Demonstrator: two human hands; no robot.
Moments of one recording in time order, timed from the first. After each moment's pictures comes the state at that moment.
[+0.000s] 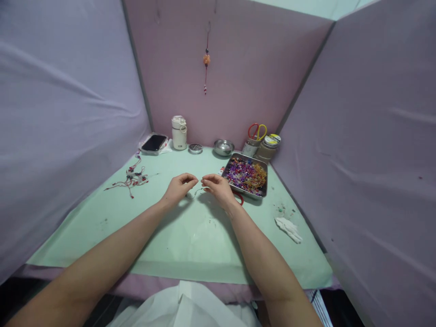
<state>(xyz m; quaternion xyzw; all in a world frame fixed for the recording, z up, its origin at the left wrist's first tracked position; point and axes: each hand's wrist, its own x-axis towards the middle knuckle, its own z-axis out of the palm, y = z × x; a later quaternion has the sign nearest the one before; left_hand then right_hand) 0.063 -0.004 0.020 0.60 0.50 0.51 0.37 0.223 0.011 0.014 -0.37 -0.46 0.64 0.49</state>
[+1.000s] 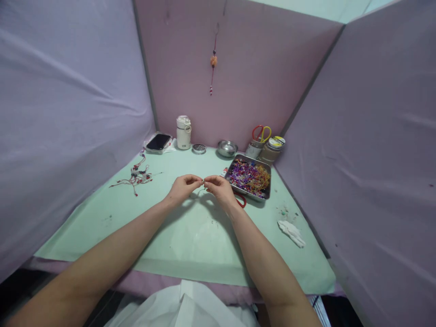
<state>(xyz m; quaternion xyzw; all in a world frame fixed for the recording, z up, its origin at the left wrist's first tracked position) 0.063 -0.005 0.018 0.57 0.51 0.49 0.42 0.217 0.008 0.011 -0.38 -0.49 0.61 0.49</state>
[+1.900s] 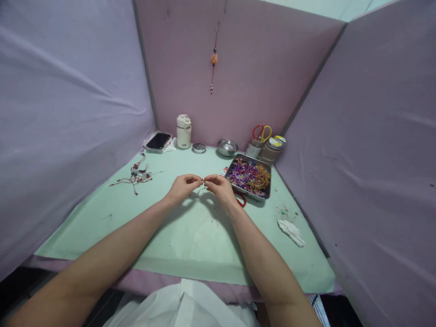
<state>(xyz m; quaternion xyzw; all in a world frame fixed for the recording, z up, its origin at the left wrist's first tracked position) 0.063 -0.005 0.018 0.57 0.52 0.48 0.42 0.219 0.011 0.007 -0.39 -0.50 0.60 0.50</state>
